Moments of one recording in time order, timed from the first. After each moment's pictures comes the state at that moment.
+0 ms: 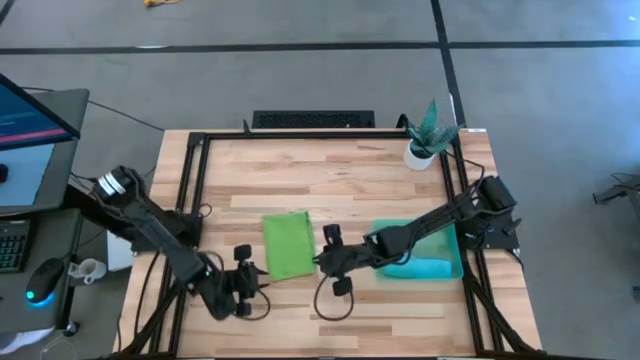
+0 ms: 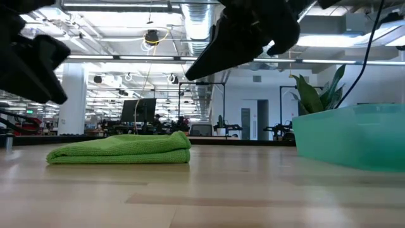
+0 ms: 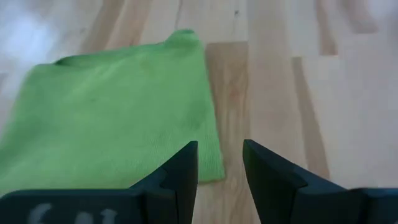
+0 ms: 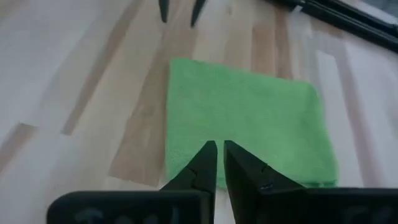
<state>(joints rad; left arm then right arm) -0.83 1.49 0.68 -0.22 -0.71 -0.67 0.36 1.84 1.17 -0.06 0.30 -0.16</state>
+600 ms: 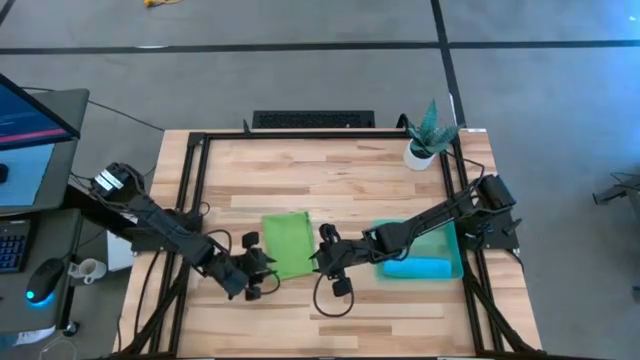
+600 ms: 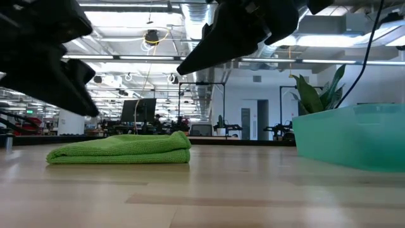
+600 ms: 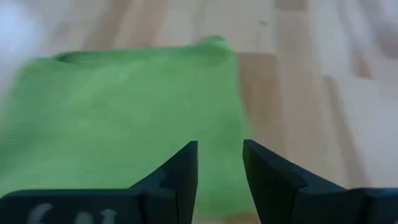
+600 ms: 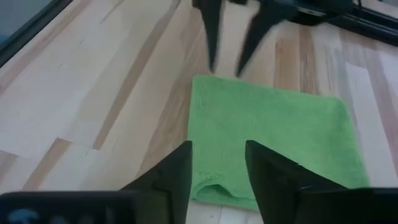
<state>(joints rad) -0.64 1.42 0.54 0.03 -0.56 -0.54 0.33 1.84 1.17 -0.01 0.15 -0.16</state>
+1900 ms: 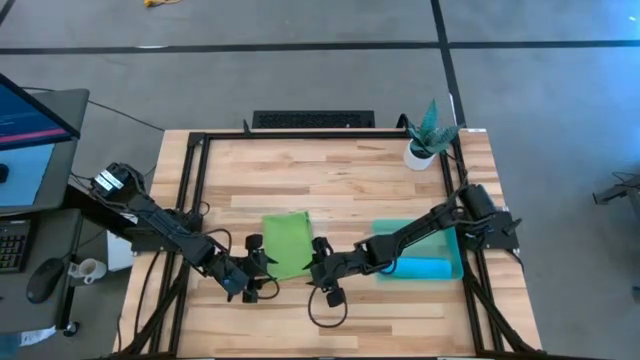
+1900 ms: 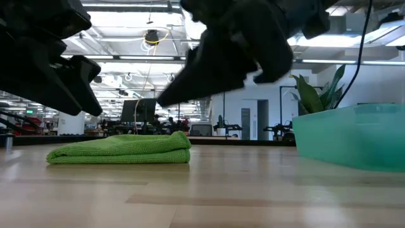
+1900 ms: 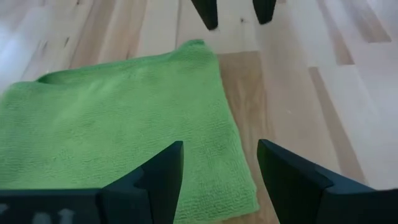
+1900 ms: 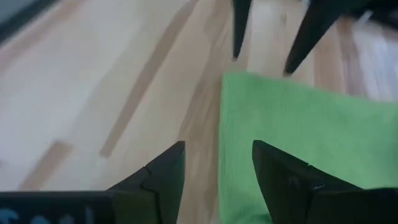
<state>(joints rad) -0.64 1.42 0.54 0.06 -0.51 -0.40 0.36 2.00 1.18 0.15 0.14 -0.17</state>
